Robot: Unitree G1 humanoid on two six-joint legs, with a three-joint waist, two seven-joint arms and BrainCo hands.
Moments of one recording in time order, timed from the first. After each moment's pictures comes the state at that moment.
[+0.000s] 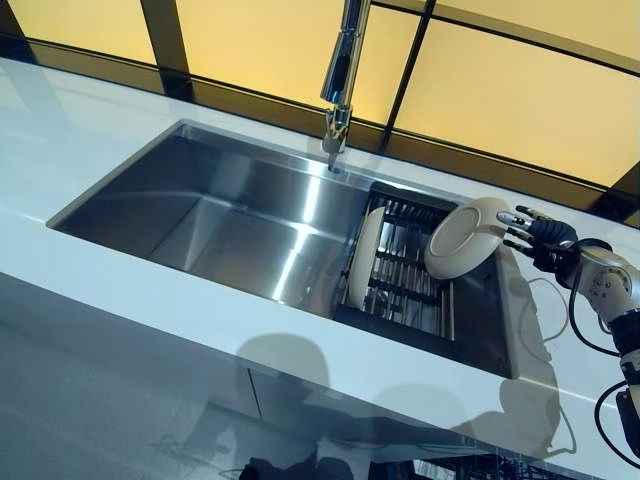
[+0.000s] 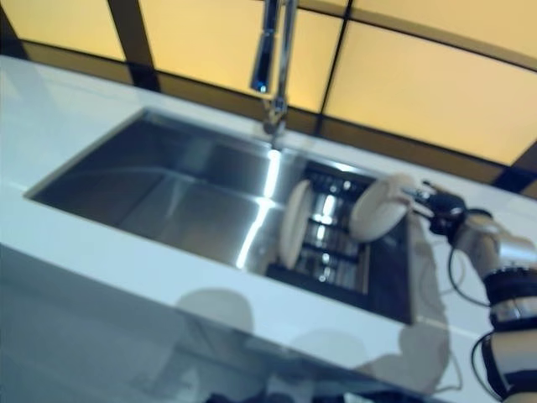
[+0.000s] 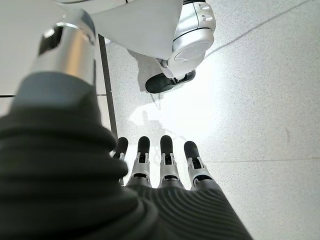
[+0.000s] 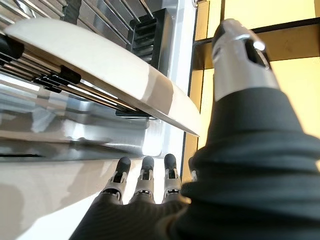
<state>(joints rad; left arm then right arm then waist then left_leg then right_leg) 0.08 0.48 -0.30 0.98 -0.05 0.01 -0.04 -0.81 -0.93 0.18 0.71 0.94 0.42 0.08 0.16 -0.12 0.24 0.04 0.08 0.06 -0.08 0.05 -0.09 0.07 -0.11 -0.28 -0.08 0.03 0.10</state>
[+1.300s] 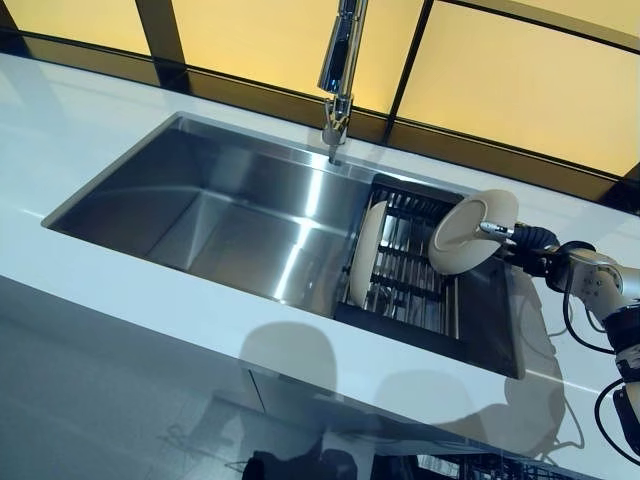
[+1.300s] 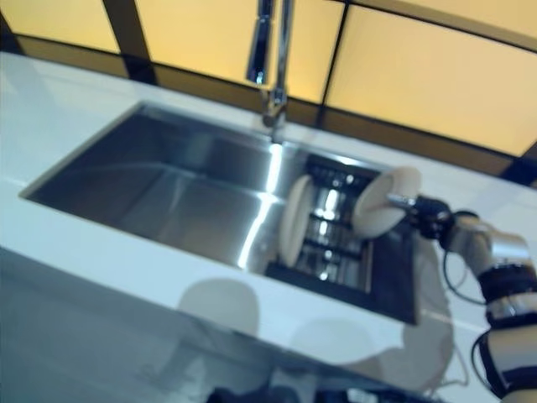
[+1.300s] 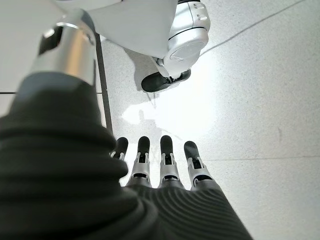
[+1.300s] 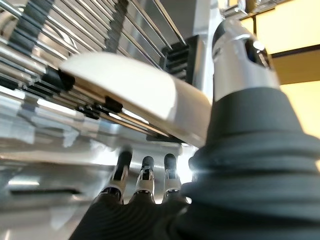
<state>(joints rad) 0.07 0.48 -0.30 0.98 -0.09 0.01 -0.03 -0.86 -0.93 0.26 0.72 0.93 0.51 0.17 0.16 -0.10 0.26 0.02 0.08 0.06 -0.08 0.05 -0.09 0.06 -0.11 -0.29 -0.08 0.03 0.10</state>
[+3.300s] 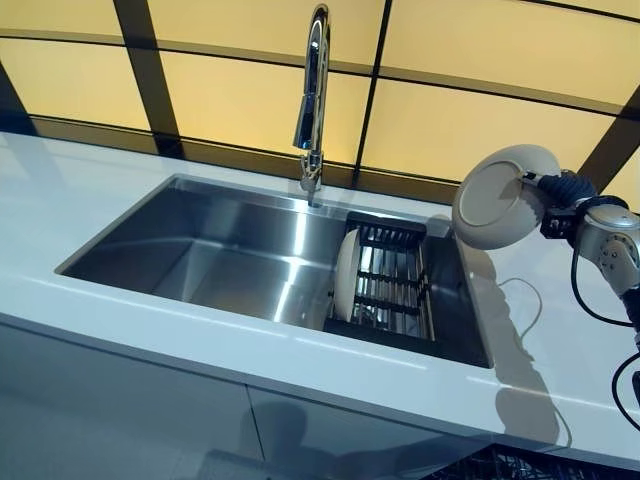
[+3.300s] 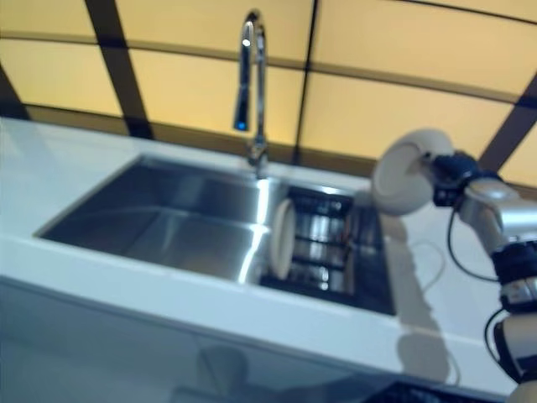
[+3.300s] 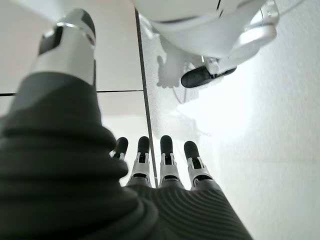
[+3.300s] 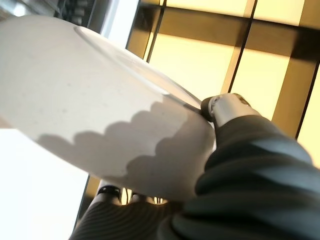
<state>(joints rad) 0.05 0.42 -0.33 0.97 -0.09 0.07 0.01 -0.95 -1.04 0.29 0.59 0.80 0.44 -0.11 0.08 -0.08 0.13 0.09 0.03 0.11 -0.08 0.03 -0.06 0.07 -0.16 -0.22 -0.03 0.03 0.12</state>
